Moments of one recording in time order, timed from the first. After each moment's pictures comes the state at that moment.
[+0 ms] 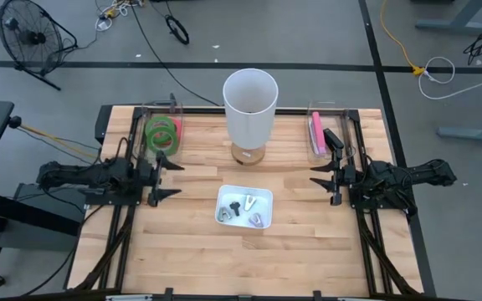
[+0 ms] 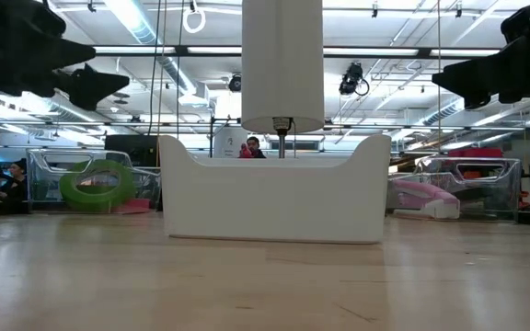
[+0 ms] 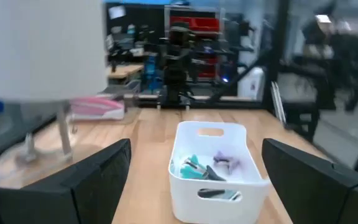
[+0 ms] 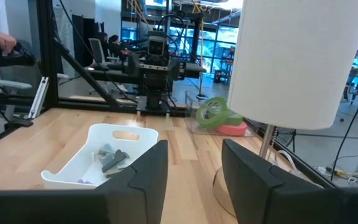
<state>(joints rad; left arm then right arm) -0.07 0.00 0.01 0.03 -0.07 -0.06 0.17 0.01 0.02 0.05 0.25 -0.14</state>
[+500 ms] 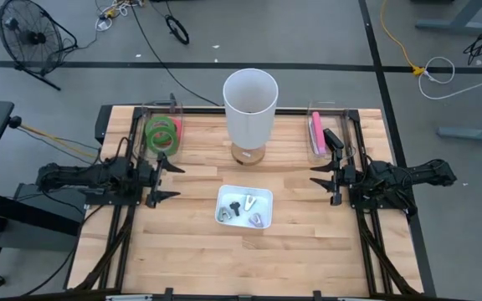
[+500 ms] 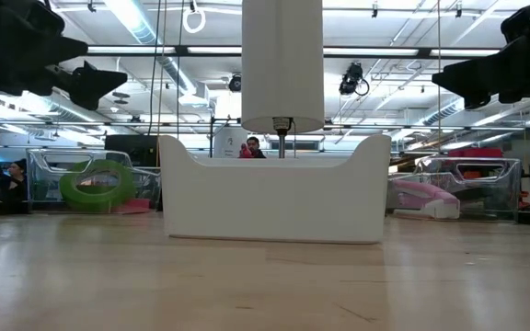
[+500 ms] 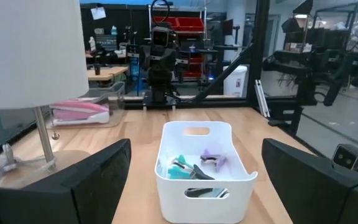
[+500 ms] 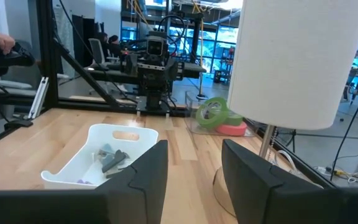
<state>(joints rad) -0.04 0.00 0.01 0.02 0.04 0.00 0.17 0.01 0.02 0.05 0.25 -0.14</state>
